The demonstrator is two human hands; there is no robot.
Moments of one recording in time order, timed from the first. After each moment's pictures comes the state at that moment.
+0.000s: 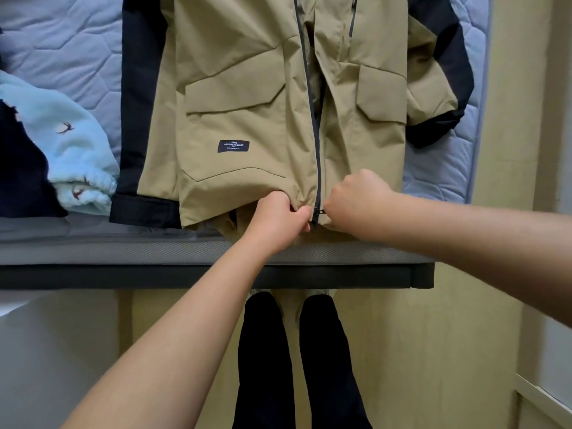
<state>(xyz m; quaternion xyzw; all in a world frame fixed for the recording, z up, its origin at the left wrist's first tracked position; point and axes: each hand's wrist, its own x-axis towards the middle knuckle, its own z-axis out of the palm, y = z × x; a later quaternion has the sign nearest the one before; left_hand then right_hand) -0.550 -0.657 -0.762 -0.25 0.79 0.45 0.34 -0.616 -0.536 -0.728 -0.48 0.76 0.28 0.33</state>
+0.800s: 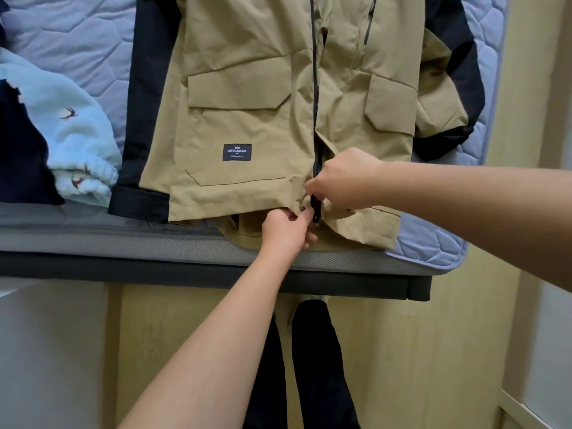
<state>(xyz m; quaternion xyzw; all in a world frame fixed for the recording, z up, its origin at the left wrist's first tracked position) -0.534 -0.635 -0.796 -0.45 0.61 0.59 0.26 -0.666 -0.550 -0.768 -0.55 0.74 0.23 0.30</state>
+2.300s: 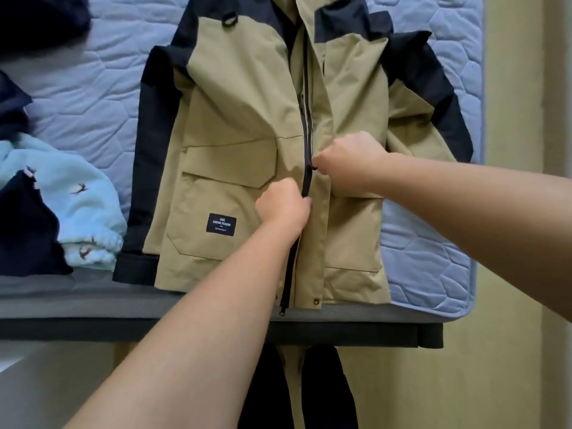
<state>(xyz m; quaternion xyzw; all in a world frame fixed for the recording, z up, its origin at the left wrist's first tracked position) -0.670 -0.661 -0.806 -0.26 0.90 0.23 0.27 -0.763 -0.557 -0.766 -0.44 0.86 0.15 0.22</state>
